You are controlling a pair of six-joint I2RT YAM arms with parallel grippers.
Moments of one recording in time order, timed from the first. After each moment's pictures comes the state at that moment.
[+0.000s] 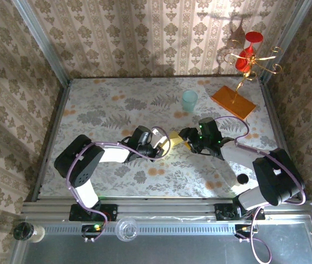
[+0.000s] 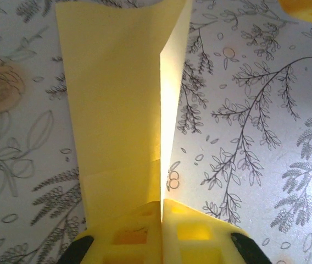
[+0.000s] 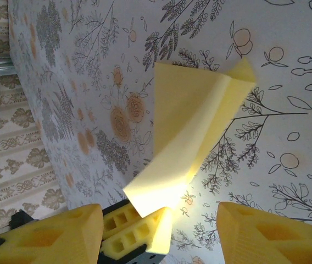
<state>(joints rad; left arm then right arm) -0.74 1.74 0.72 0.23 0.37 -0.01 0.41 1.46 0.66 0.07 -0.32 1.23</state>
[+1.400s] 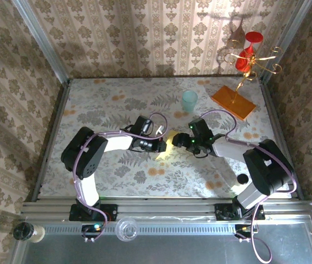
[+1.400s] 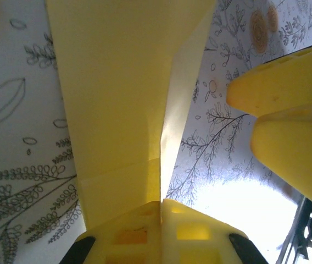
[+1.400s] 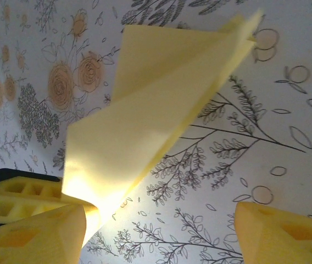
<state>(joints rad) -0.66 1.85 0.94 -0.05 0.66 -0.45 0.49 1.59 0.76 -0.07 -0.24 0.79</state>
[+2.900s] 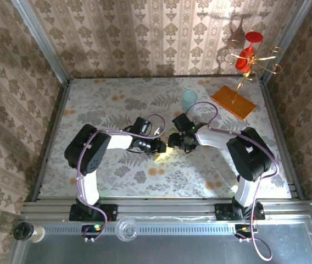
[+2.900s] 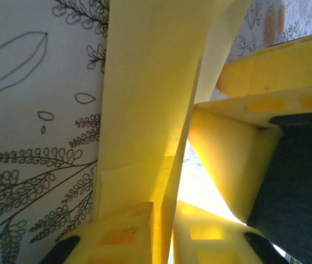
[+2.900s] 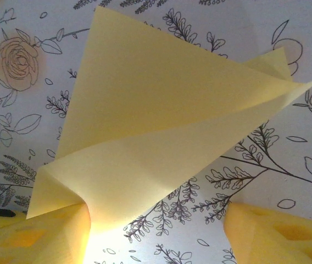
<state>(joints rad) -0.63 1.90 0.93 -0.02 0.76 -0.55 0.58 1.81 1.06 -0.43 -0.02 0.71</state>
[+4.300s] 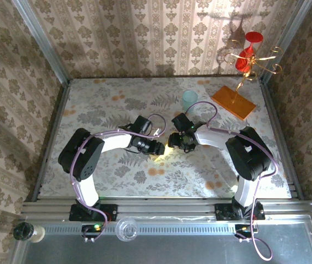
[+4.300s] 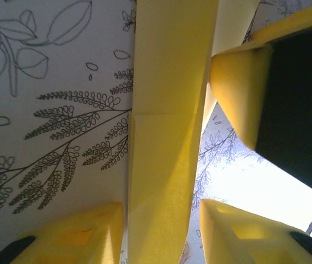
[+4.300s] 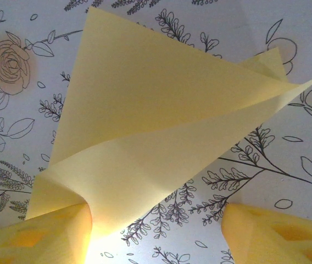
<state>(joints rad) -0.66 1.81 0.97 -0.29 0.57 -0.38 0.58 1.82 1.08 -0.45 -0.01 0.73</state>
